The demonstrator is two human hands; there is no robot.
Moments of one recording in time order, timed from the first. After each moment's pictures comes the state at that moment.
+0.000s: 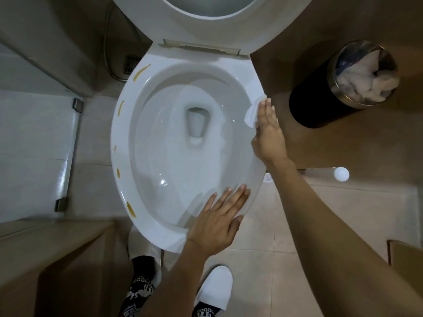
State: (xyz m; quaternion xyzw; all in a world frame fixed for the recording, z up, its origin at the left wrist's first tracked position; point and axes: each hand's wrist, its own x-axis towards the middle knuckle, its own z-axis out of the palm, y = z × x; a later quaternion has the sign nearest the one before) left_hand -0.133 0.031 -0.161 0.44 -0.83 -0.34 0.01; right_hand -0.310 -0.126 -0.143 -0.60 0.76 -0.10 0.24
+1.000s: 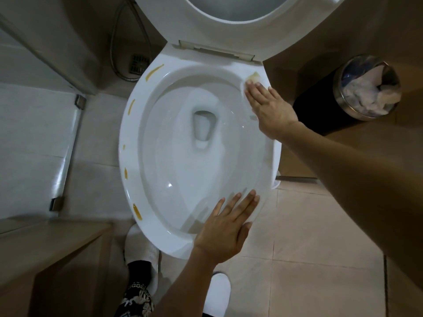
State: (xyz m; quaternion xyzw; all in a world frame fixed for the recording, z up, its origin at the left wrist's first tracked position) left_hand -0.131 0.032 -0.159 0.42 -0.82 -0.39 0.05; right_hand -0.313 -0.202 -0.128 -0.80 0.55 0.23 0.02
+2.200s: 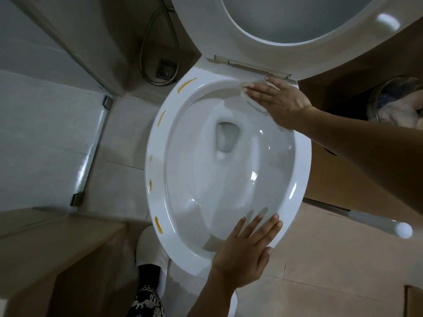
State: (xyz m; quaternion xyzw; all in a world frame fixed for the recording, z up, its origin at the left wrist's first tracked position) left_hand -0.132 0.032 -0.161 0.43 -0.82 -0.37 0.06; right_hand -0.271 -0.278 -0.114 -0.86 0.27 0.38 -0.21
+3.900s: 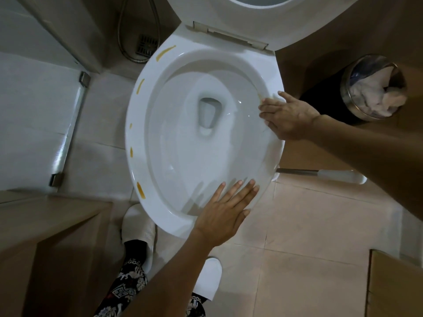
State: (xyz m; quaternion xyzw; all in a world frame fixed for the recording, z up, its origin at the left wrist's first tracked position) left_hand -0.128 0.033 -0.163 0.42 -0.85 -0.32 0.02; right_hand -0.327 -0.185 -0.098 -0.84 0.39 0.37 0.03
